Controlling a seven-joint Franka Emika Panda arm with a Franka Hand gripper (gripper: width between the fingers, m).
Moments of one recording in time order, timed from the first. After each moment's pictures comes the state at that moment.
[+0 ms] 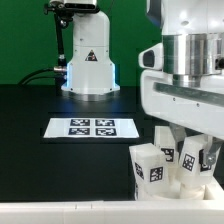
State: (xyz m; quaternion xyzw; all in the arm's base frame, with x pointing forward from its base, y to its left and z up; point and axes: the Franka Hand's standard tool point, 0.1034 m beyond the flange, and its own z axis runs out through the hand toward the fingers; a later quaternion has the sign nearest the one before) arm 0.628 0.117 0.072 -0.76 0.64 -0.02 0.07
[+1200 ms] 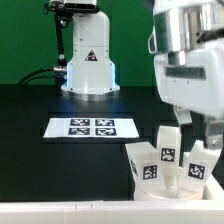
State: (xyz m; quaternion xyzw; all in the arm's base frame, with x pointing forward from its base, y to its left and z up) arm 0.641 0.114 0.110 -0.76 0.64 -0.03 0.11
